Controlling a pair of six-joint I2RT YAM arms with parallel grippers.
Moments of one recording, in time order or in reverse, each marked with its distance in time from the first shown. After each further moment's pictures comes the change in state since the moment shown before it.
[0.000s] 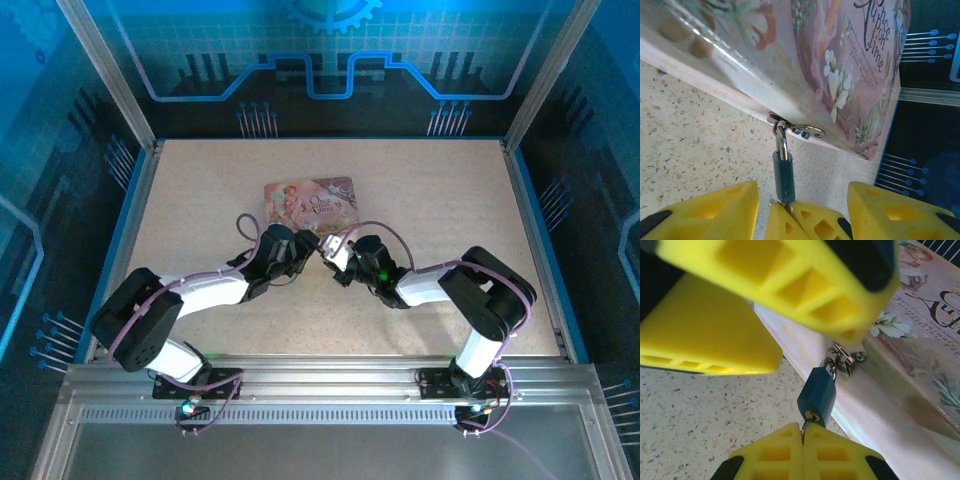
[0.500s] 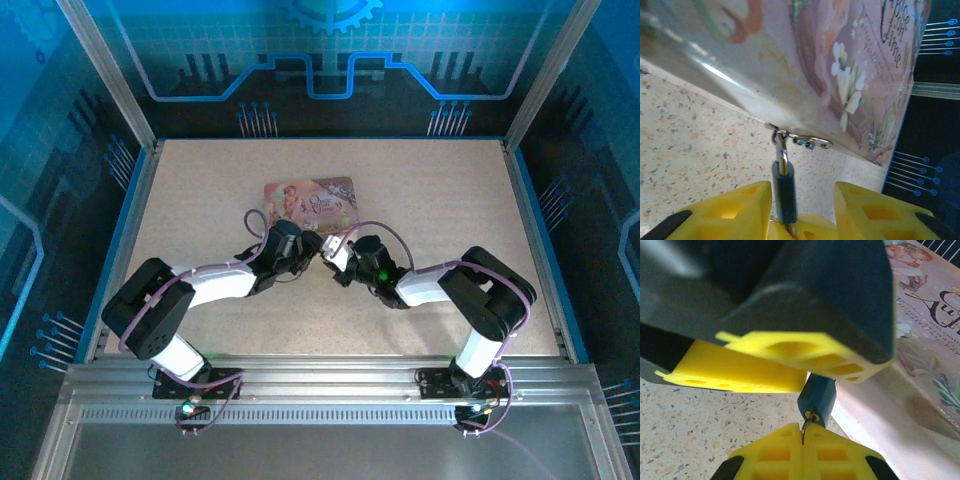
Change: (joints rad) left arm 0.001 0.072 0.058 -0.031 0.022 0.019; right arm 0.003 0.000 0.000 0.000 0.005 0.000
